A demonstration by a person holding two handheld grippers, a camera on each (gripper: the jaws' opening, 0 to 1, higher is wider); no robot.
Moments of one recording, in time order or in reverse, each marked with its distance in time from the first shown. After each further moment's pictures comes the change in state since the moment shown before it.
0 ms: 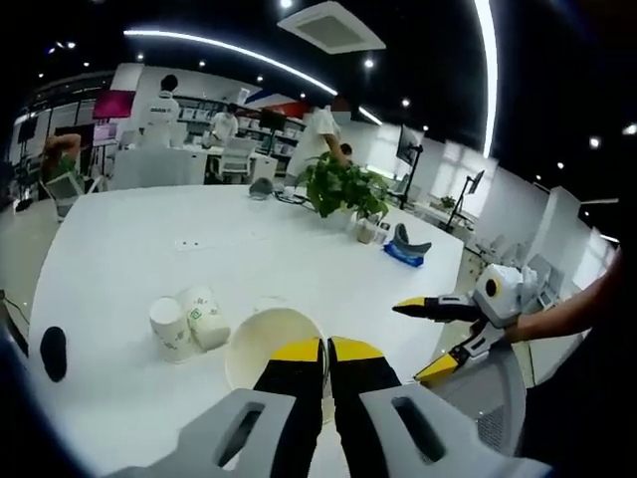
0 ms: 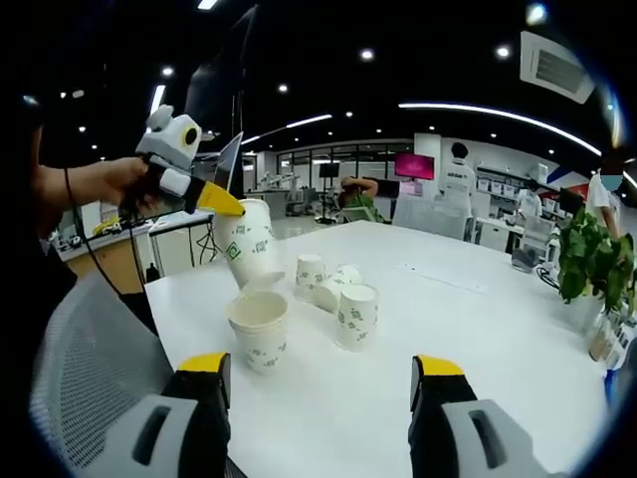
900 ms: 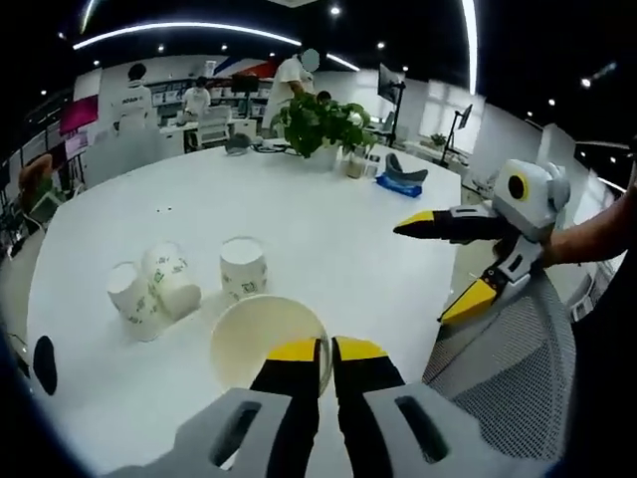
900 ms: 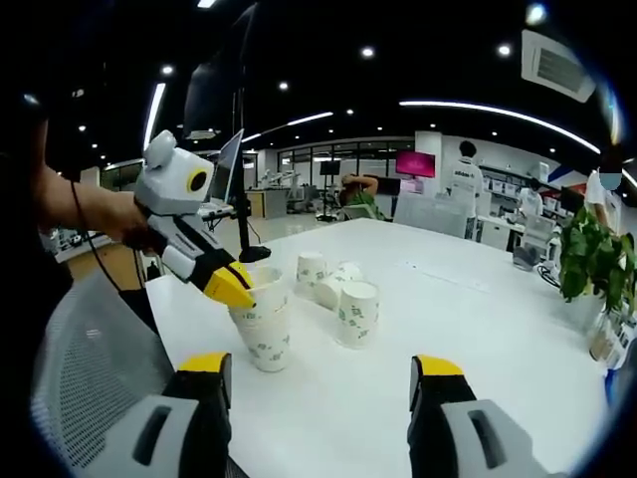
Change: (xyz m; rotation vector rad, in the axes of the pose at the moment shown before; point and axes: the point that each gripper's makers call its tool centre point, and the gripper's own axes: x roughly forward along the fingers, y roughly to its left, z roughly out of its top) left arm 0.054 -0.007 -0.076 0.103 0.185 -0.029; right arm 0.001 0.000 -0.001 0.003 0.008 0.000
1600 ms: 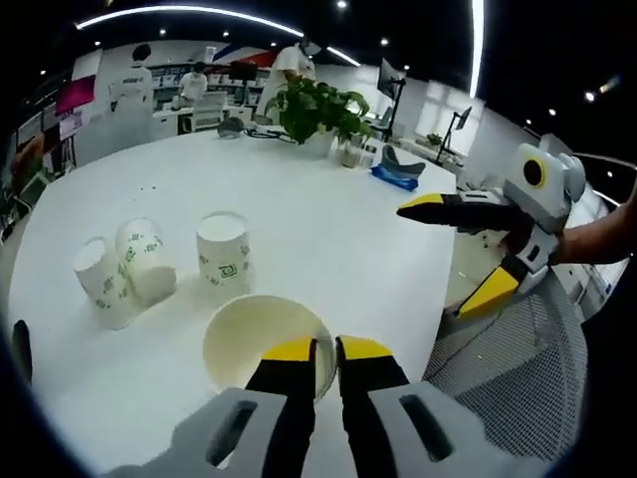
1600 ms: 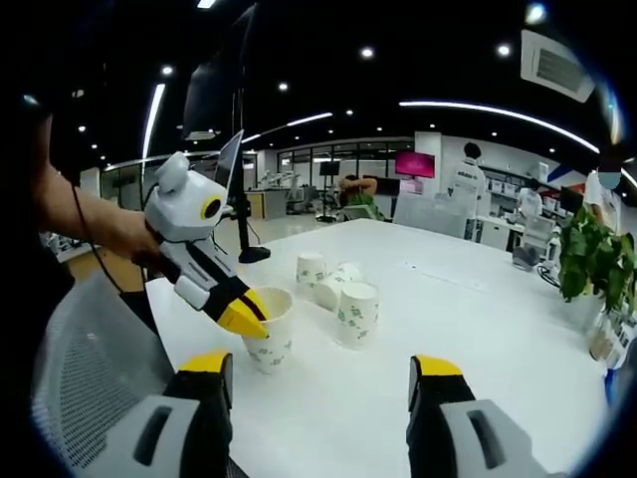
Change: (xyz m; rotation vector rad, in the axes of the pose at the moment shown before) left arm 0.023 -0.004 -0.015 -0.011 0.037 -0.028; right arm 0.000 -0.001 0.001 -0.001 -0.003 -0.002
